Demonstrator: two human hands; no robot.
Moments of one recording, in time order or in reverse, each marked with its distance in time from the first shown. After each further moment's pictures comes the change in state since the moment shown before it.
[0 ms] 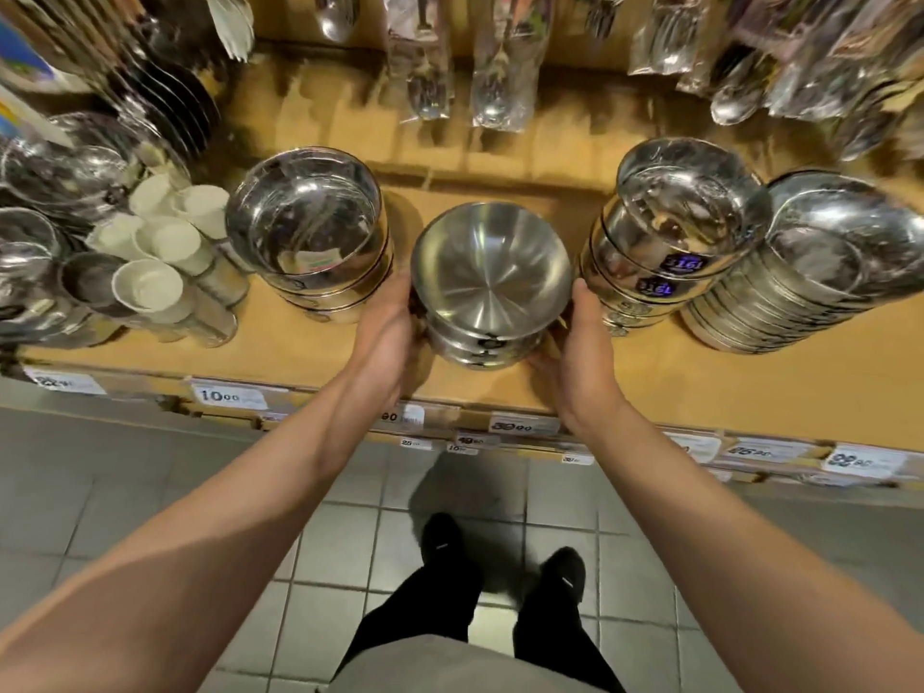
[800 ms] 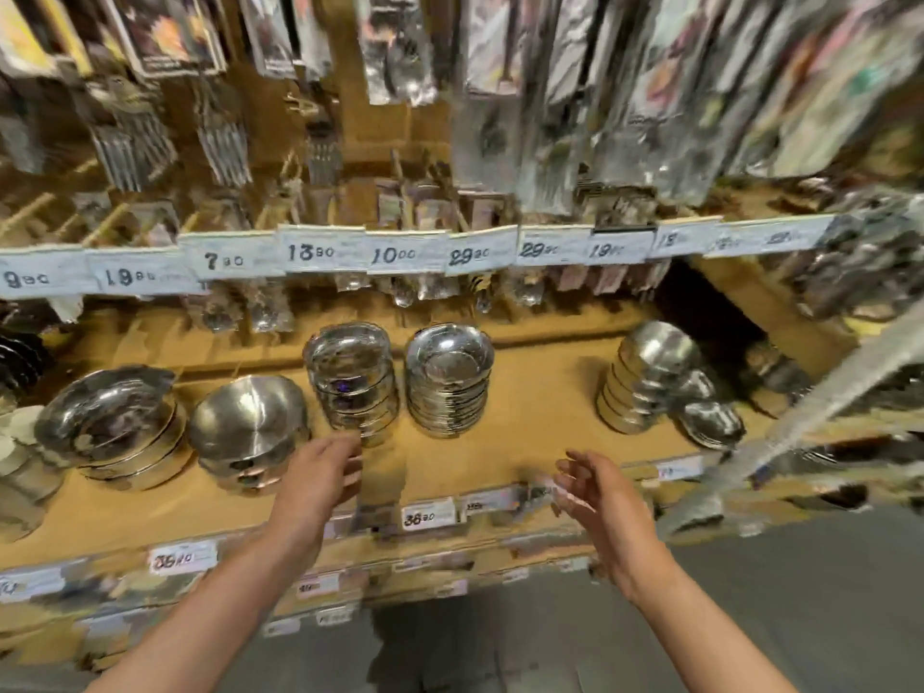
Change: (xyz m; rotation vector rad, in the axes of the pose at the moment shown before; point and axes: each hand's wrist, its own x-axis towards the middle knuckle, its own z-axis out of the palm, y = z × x) left_hand -0.160 -0.047 0.143 0.368 -0.110 0.146; right_hand -0.152 -0.119 -0.307 -0.010 0.240 -0.092
